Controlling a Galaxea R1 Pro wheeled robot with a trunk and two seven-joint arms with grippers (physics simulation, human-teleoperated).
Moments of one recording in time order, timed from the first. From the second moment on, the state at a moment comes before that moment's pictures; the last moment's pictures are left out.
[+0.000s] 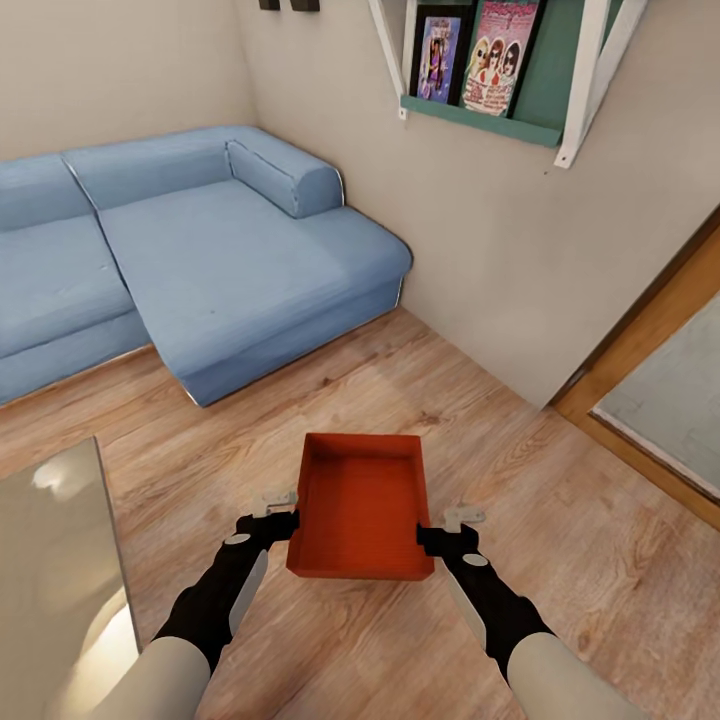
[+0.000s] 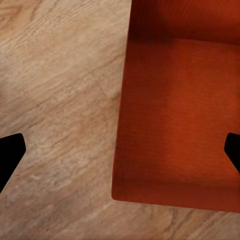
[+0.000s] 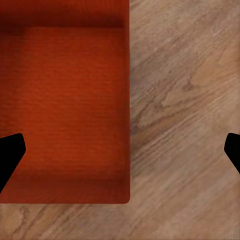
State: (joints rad) left arm -0.59 -0.10 -0.04 -0.78 0.08 0.29 0.15; right arm -0.64 0.09 0.13 -0.53 -0.09 0.07 -0.15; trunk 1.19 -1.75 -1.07
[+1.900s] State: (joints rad) left arm -0.59 -0.10 -0.03 -0.78 0.08 0.29 0.15; right arm -0.64 0.08 0.13 -0.53 -0.09 0.07 -0.15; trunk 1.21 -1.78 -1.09
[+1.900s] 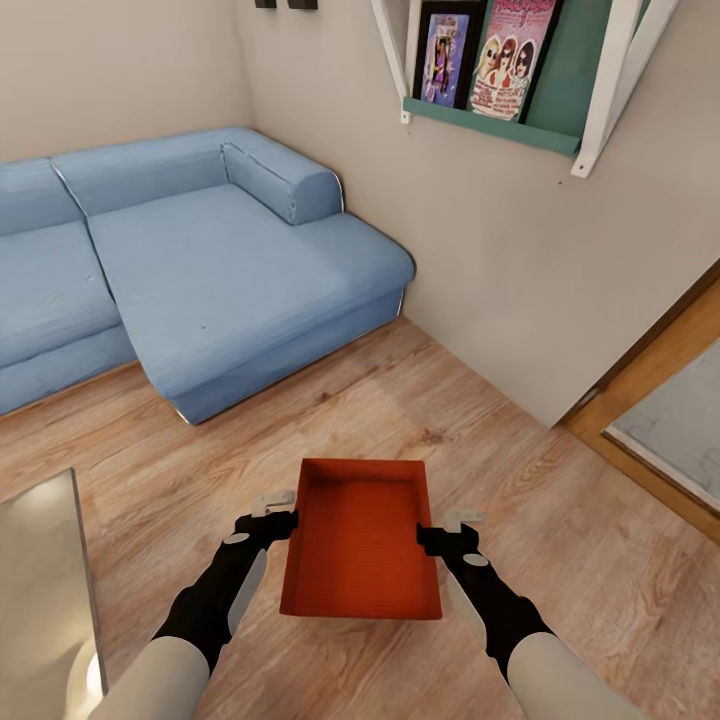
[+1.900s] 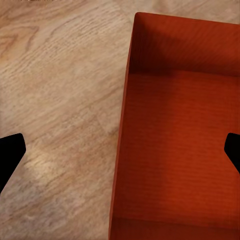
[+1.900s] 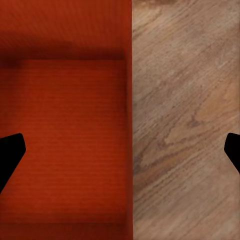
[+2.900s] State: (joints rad) left arm -0.59 -0.10 -0.04 -0.78 0.08 0.29 0.15; right arm -0.64 0.08 0.13 -0.53 -0.09 0.07 -0.15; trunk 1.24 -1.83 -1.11
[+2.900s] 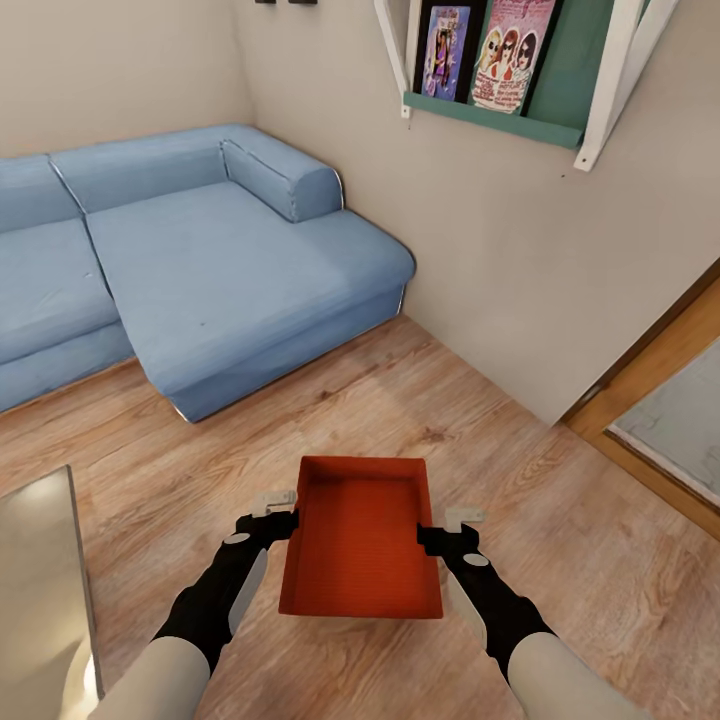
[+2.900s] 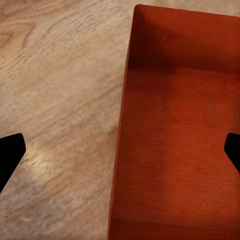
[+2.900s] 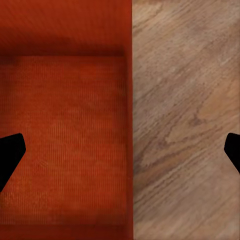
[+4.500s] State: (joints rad) left arm -0.59 -0.09 -0.03 -0.59 0.09 0.28 0.15; right arm -0.64 0.08 0.13 -0.39 -0.11 0.04 -0.15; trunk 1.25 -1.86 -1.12
